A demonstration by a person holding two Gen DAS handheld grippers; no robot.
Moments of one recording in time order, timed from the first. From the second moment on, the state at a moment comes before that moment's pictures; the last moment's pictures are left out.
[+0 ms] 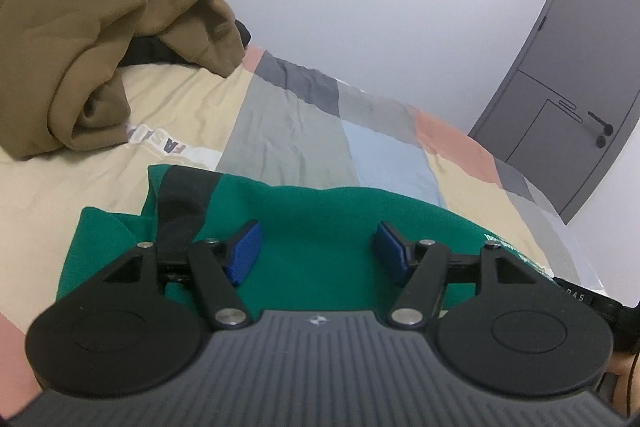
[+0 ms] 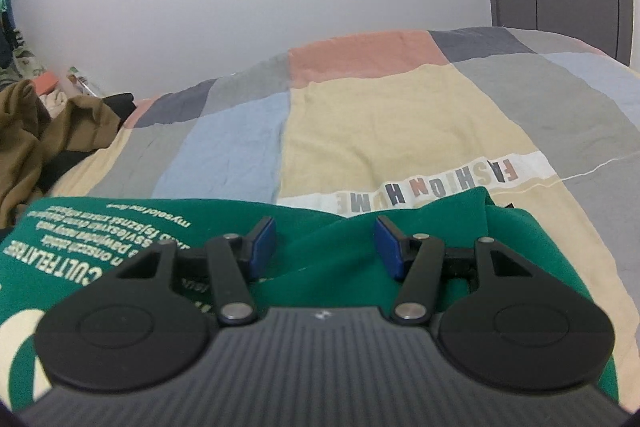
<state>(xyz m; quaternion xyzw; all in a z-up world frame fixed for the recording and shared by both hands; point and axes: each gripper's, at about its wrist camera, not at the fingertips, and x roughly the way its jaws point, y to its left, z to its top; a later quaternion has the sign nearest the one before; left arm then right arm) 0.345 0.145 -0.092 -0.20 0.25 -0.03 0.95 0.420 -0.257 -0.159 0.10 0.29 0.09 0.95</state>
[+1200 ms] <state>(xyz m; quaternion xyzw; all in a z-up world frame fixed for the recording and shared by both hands) 0.221 0.207 -0.147 -0.53 0.31 -0.02 0.79 0.306 -0.311 -0.171 0.44 0.41 0.14 0.79</state>
